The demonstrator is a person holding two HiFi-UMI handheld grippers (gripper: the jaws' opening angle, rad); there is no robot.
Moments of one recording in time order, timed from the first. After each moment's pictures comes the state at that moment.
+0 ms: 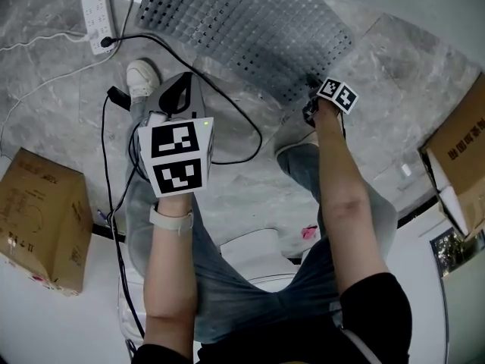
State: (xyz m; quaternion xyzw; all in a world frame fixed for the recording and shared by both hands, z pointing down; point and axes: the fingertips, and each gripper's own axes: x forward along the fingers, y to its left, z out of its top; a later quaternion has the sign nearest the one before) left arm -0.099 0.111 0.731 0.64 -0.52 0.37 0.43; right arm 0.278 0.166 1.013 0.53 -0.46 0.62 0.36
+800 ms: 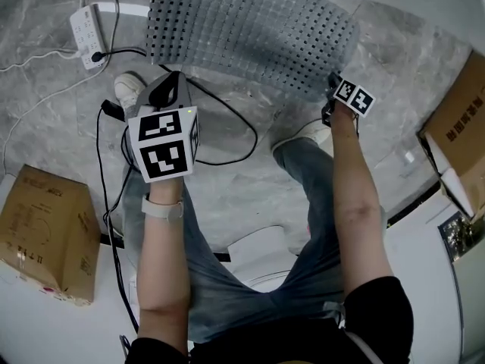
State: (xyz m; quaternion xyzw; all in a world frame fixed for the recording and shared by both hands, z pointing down) left arm -0.104 0.102 0.745 0.64 -0.51 0.38 0.43; right arm 0.357 0.127 0.947 0.57 -0.50 0.52 0.39
